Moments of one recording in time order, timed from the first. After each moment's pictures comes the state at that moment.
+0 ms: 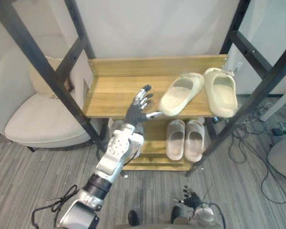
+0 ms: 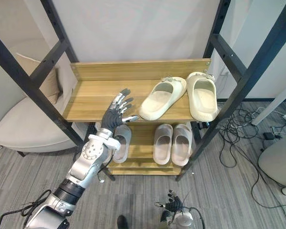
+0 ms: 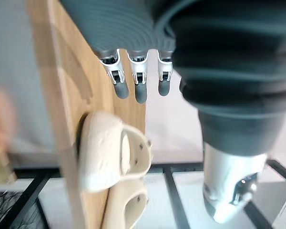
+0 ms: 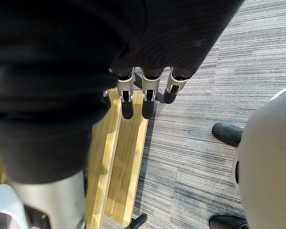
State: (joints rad) left arm -0.38 0.17 -0.42 0.16 -0.31 -0.13 0.09; right arm 0.09 -0.11 0.10 0.85 -0.04 -0.08 -0.06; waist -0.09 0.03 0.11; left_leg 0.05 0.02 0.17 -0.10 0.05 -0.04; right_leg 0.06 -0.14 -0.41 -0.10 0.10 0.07
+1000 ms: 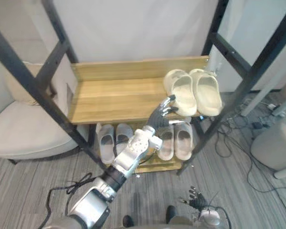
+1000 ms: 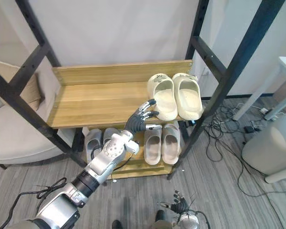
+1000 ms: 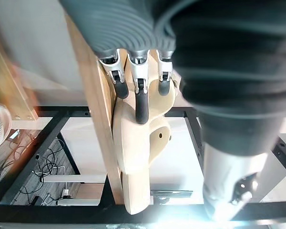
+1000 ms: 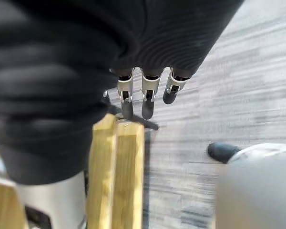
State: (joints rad) left arm -0.54 0.08 -0.53 0.34 -0.31 -0.11 0.10; right arm 0.18 -0.14 0.01 0.81 -0.02 -0.11 -0.05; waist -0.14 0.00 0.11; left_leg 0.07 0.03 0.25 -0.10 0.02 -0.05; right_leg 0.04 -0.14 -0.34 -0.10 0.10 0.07
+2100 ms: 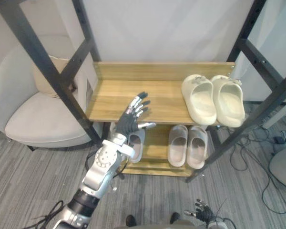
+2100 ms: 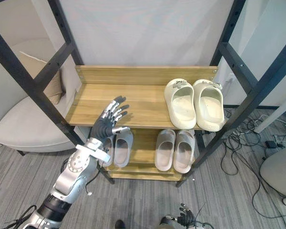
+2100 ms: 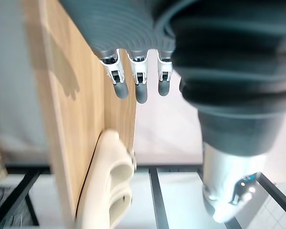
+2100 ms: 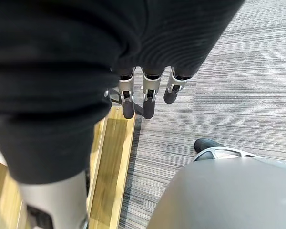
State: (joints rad) left arm -0.13 0.29 -0.38 -0.16 -0.42 -0.13 -0.04; right arm 0.19 -0.17 0.02 0.89 -0.02 -0.11 0.00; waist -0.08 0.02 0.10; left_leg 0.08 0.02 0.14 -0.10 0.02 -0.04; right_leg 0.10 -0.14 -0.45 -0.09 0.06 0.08
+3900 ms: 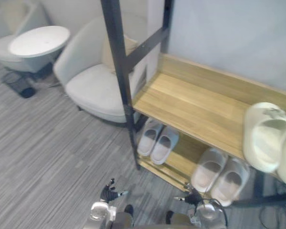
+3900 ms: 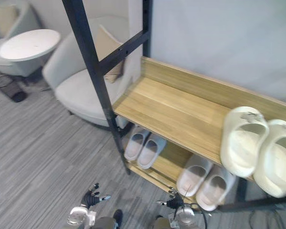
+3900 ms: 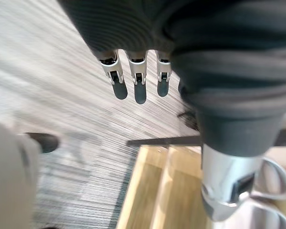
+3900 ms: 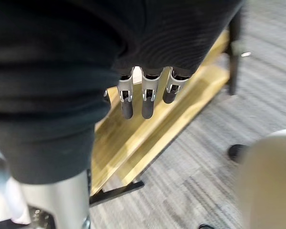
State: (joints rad) left arm 0.09 0.10 -0.12 0.80 0.00 -0.12 0.09; right arm 0.00 -0.16 0.12 0.89 -0.04 -0.12 -0.05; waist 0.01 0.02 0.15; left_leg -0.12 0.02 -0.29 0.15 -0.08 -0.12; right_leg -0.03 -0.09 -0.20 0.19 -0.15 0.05
